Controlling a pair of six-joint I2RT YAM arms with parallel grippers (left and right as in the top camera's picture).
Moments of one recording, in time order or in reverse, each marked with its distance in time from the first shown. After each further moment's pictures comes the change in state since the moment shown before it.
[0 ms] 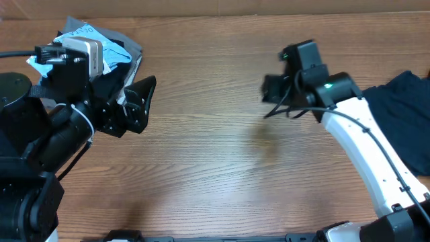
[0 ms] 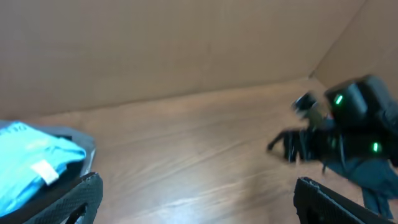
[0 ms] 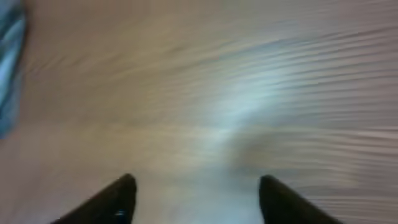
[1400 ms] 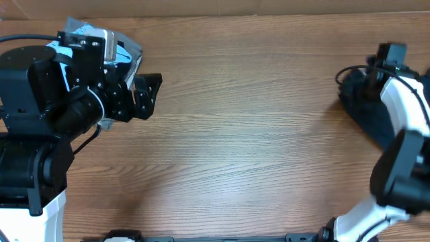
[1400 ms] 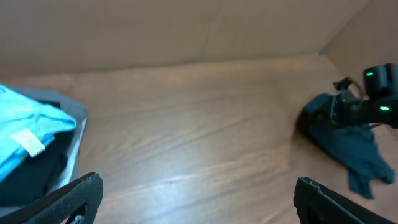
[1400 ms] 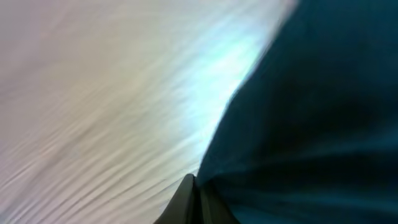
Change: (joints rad) left arm 0.000 0.108 0.003 -0.051 0.001 -0.012; right arm -0.552 0.296 -0.004 0.190 -0.232 -0.145
